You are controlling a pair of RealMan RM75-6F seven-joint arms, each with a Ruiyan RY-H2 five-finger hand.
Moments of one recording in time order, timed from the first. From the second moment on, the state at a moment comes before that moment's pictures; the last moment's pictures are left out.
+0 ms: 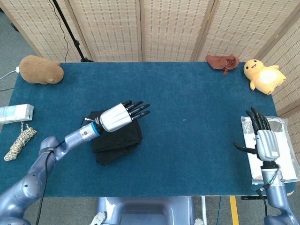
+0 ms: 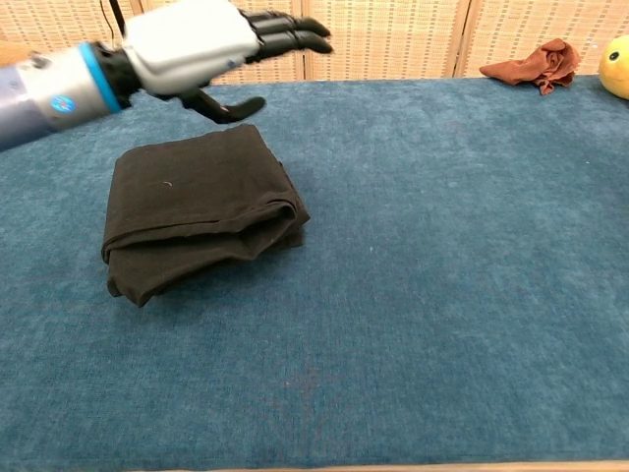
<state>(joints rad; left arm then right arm) -1.01 -1.86 0.14 -0.31 1.77 1.44 -0.43 0.27 -1.36 0.18 -1.29 -1.45 1.42 0.34</state>
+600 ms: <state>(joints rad) -0.67 -1.74 0.25 -0.28 1.81 1.64 -0.67 0.27 -1.37 0.17 -1.31 -1.46 1.42 0.31</state>
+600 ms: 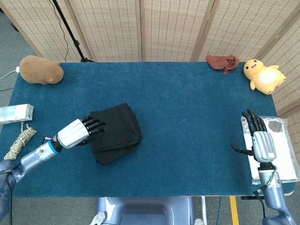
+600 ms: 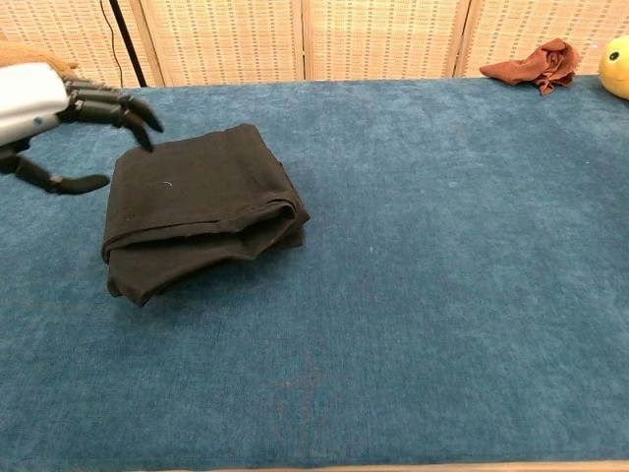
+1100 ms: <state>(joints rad) -0.60 -1.77 0.30 -0.17 1.84 1.50 -0.68 0.27 -1.37 0.17 -1.31 -1.45 1.42 0.30</state>
